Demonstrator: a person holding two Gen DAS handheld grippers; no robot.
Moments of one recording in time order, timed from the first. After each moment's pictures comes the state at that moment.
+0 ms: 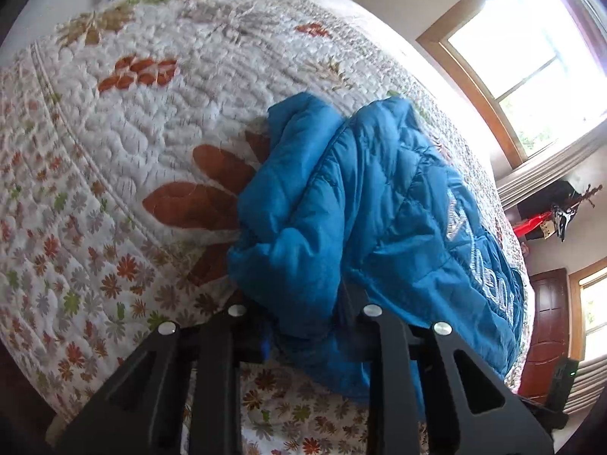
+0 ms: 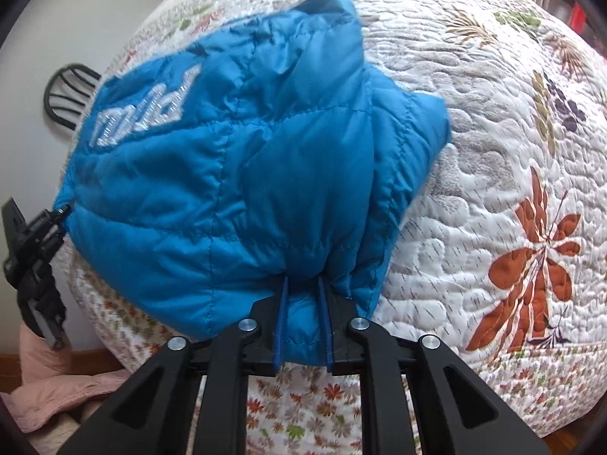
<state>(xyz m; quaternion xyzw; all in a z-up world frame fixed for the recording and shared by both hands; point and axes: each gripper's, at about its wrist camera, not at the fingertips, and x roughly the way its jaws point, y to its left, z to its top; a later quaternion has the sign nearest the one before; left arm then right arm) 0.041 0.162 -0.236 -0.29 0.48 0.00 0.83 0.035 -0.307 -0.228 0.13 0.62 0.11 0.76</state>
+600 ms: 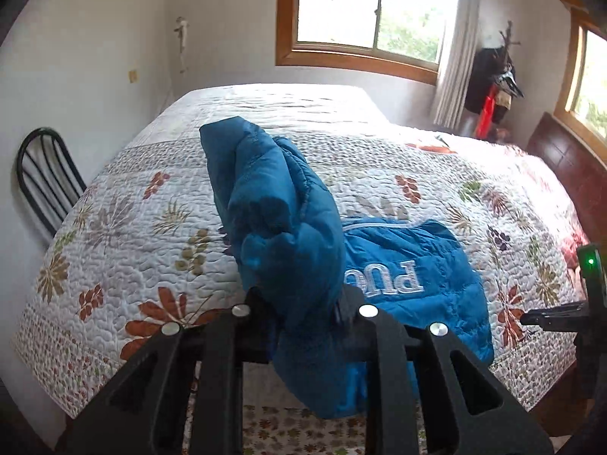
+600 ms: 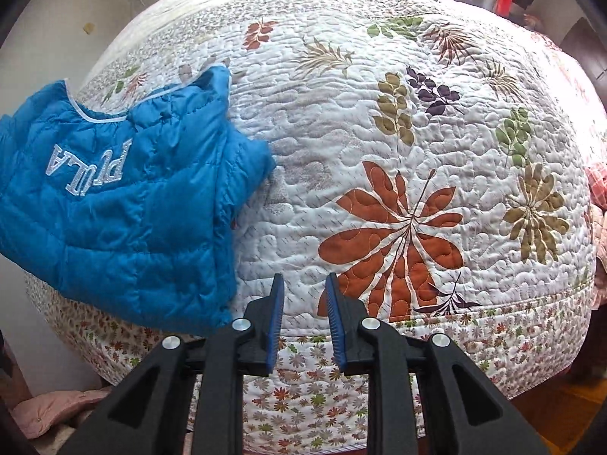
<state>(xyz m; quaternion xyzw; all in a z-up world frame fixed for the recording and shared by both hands) 0.026 -0.043 -0.071 0.03 0.38 -0.12 0.92 0.000 -0.399 -0.190 0.12 0.60 -0.02 0.79</state>
